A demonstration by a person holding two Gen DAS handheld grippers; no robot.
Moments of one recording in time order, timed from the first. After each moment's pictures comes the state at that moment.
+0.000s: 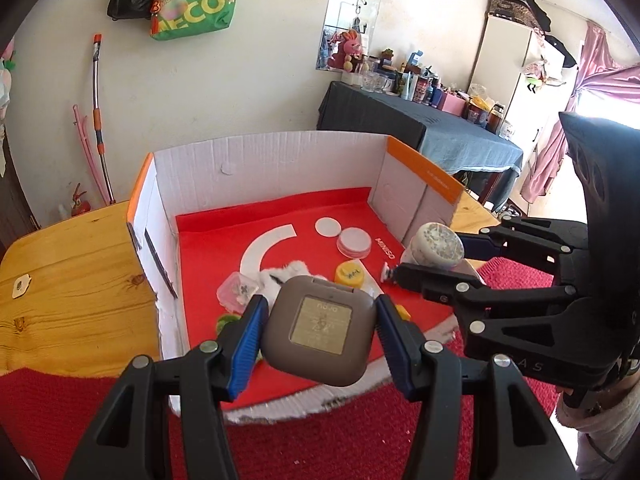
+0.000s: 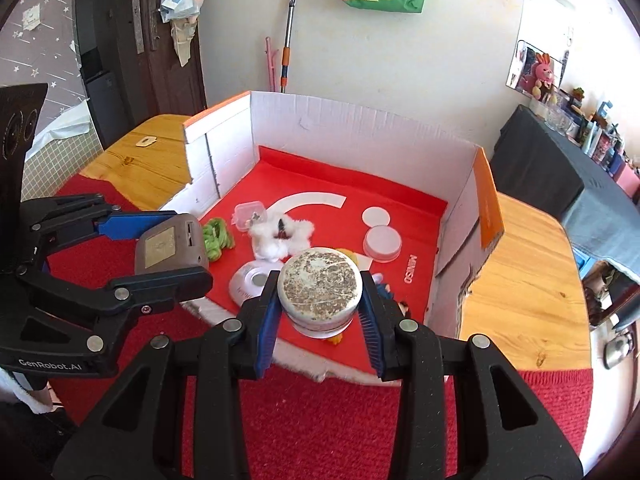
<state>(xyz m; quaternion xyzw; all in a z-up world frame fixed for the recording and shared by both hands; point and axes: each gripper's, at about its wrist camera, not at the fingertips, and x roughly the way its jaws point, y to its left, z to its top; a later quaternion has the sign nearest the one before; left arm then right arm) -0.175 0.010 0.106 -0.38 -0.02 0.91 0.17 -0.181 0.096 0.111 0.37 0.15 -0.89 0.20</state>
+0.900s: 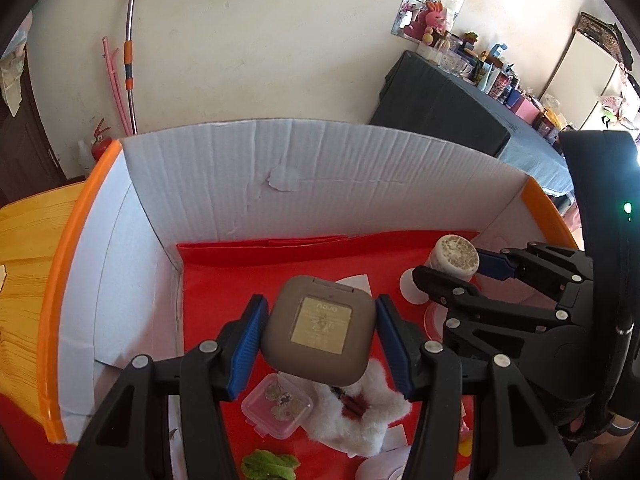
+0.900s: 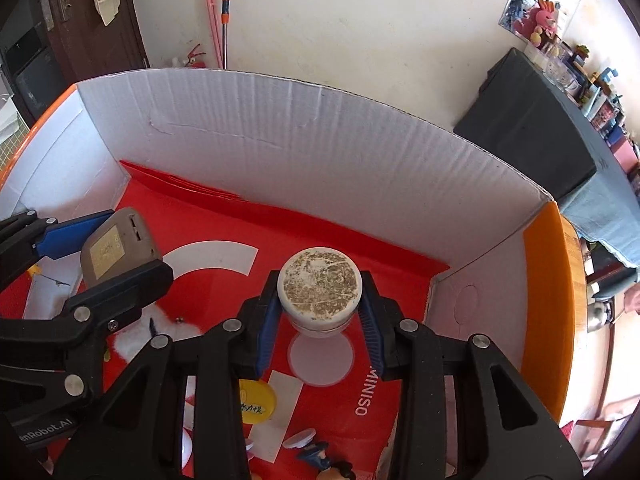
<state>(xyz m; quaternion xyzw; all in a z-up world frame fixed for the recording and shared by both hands) -0.309 -0.001 0.061 -0.47 -0.09 0.87 0.08 -0.346 0.092 0.069 0.50 0.16 -0.85 0.11</state>
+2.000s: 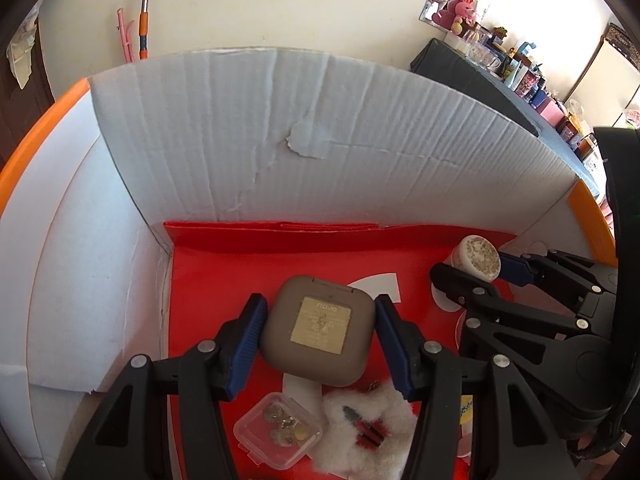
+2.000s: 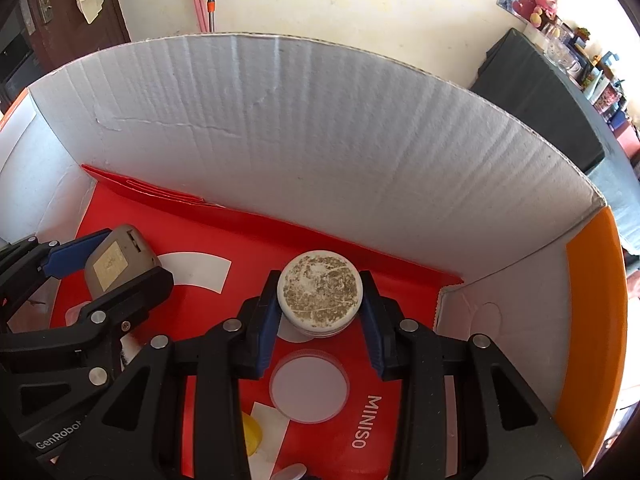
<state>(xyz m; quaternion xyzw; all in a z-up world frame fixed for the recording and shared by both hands) -0.319 -0.004 0.034 -0.50 -0.10 0.86 0.06 -0.360 0.100 0.045 0.52 0.15 -0.83 0.11</state>
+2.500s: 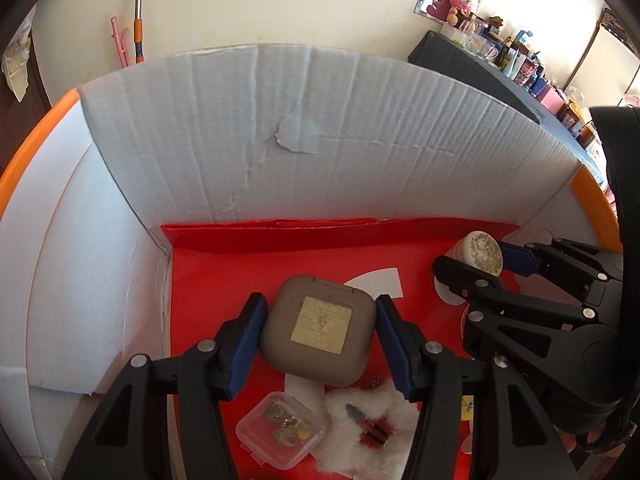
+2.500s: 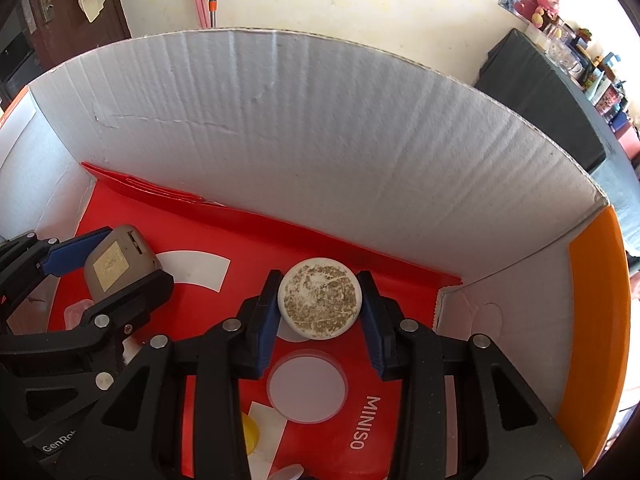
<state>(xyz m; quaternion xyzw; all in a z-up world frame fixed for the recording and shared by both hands) -0.321 0.003 0.033 -0.50 -0.08 0.86 0.05 -0.350 0.102 0.044 0.52 0.16 -0.83 0.11</state>
